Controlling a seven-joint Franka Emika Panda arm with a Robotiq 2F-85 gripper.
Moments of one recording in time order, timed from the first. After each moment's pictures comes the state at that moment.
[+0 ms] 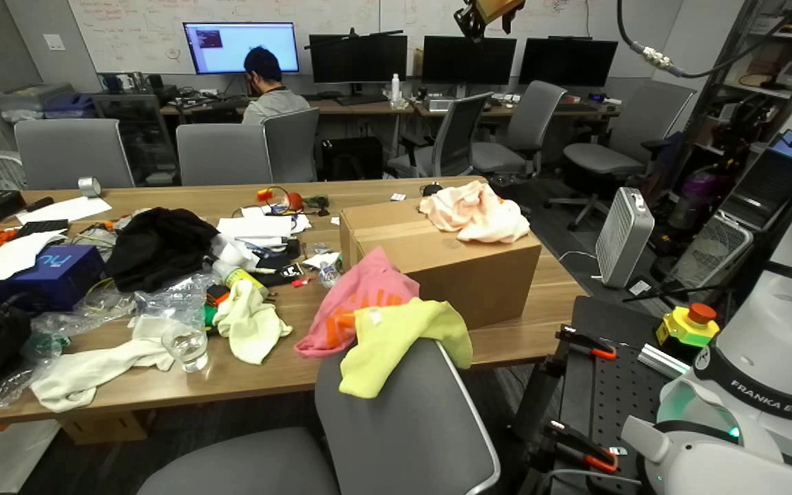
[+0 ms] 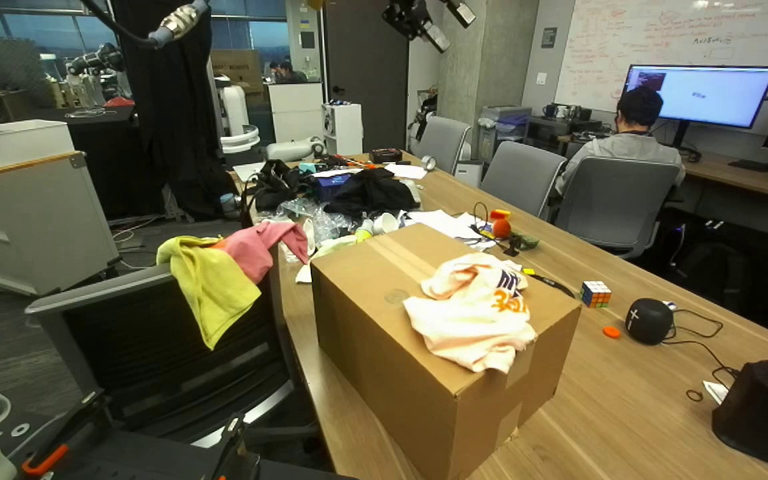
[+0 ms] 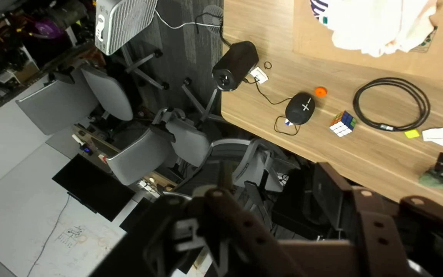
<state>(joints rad) -0.22 -0.11 -0.06 -1.90 -0.88 1.96 0.72</state>
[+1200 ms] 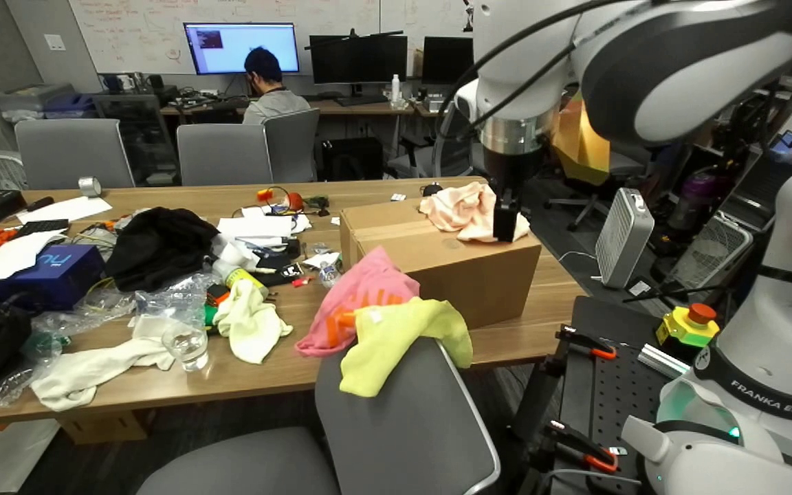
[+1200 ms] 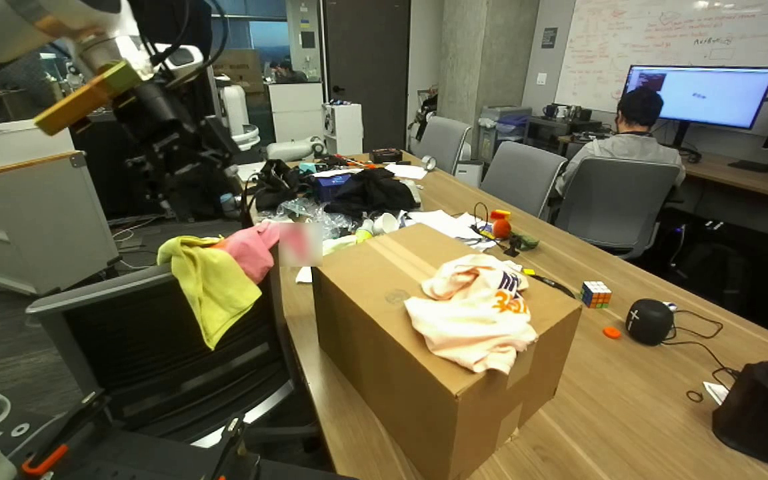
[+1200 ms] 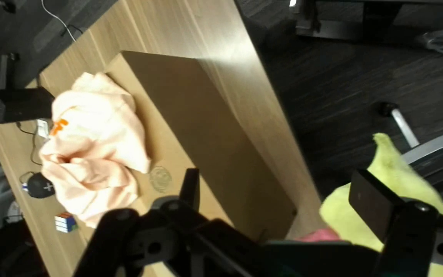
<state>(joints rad) 0.12 -0.44 0.14 -2.60 -0.45 2.00 0.30</state>
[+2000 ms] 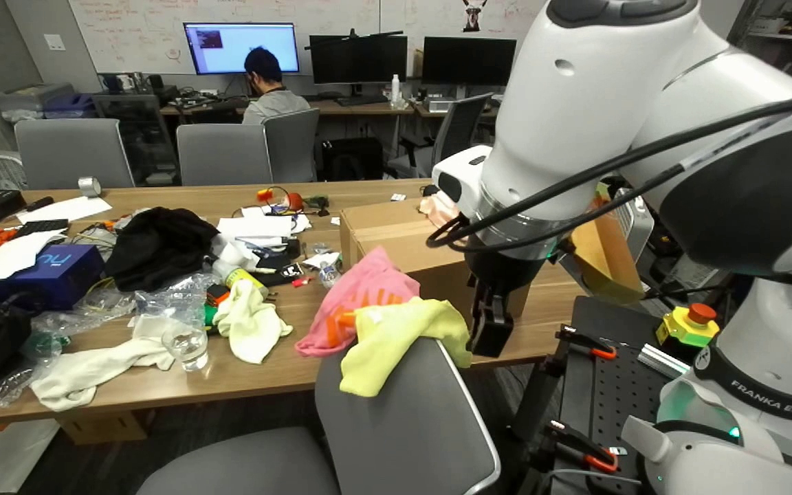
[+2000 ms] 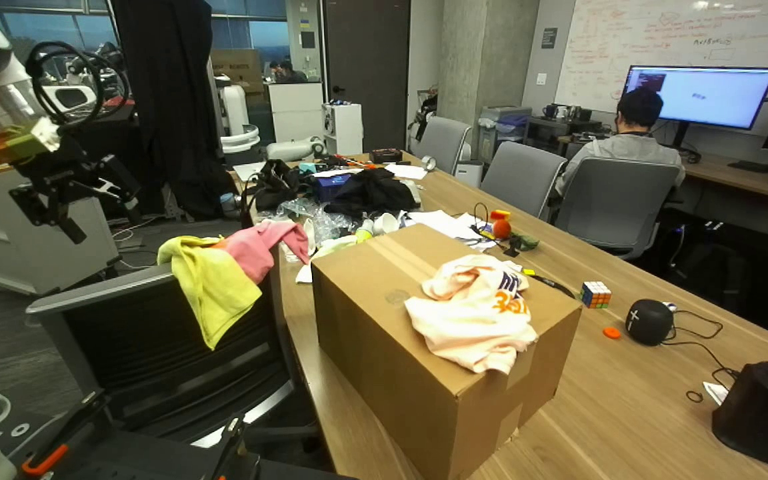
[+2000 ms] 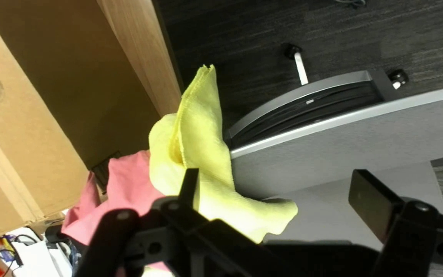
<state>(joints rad) 0.26 -0.37 0.35 -2.68 -0.26 2.34 0.37</state>
